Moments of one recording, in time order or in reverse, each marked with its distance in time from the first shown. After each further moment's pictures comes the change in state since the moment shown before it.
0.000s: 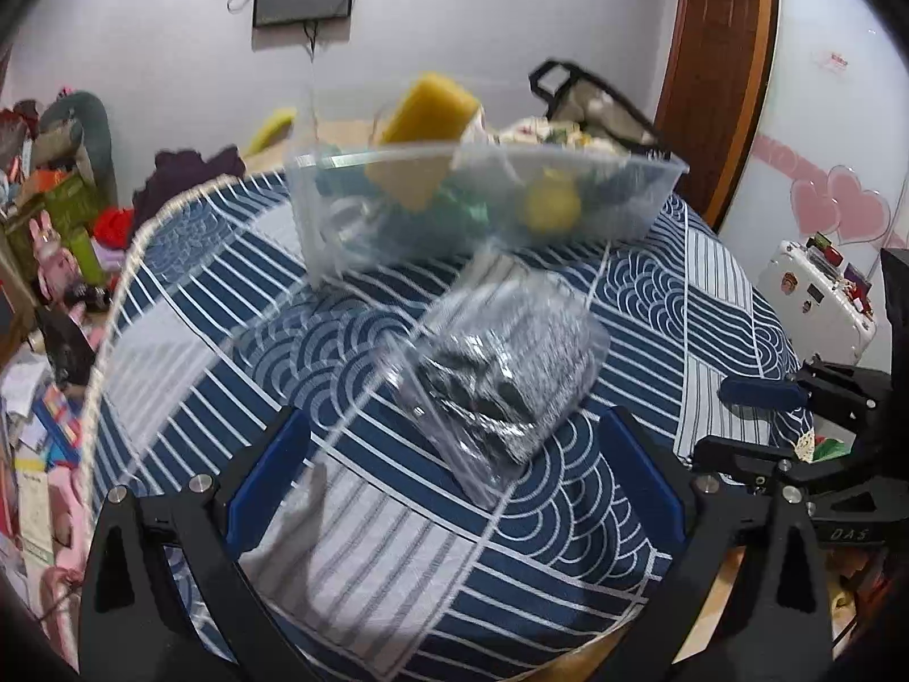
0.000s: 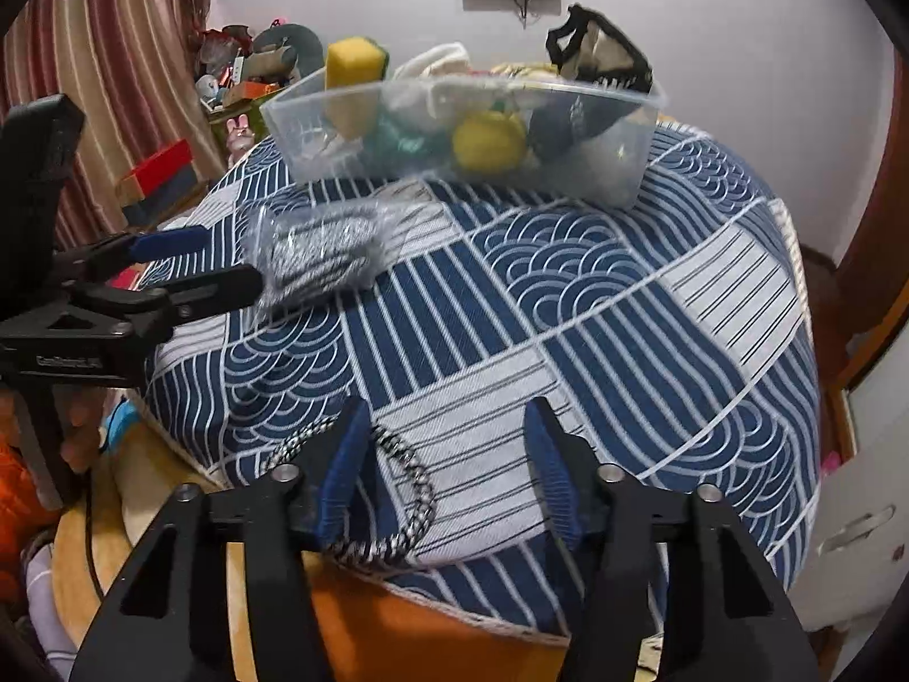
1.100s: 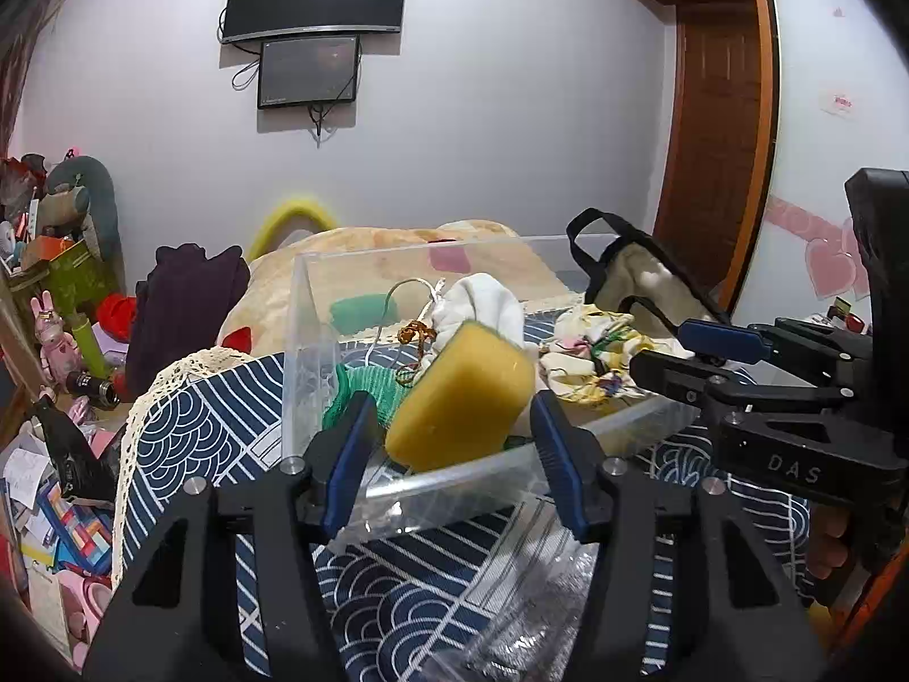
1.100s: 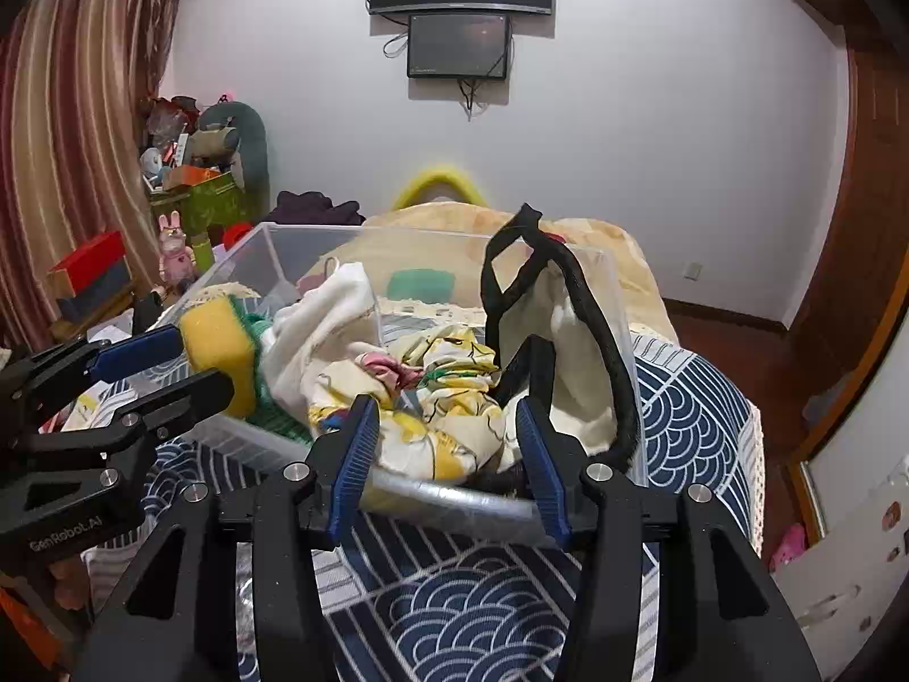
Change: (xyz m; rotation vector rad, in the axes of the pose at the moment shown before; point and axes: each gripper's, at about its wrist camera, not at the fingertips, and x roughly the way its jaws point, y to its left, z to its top) left arm 0.017 0.011 0.098 0.036 -0.228 0.039; right arm 0.012 -0.019 0.128 0.001 -0.226 -0.177
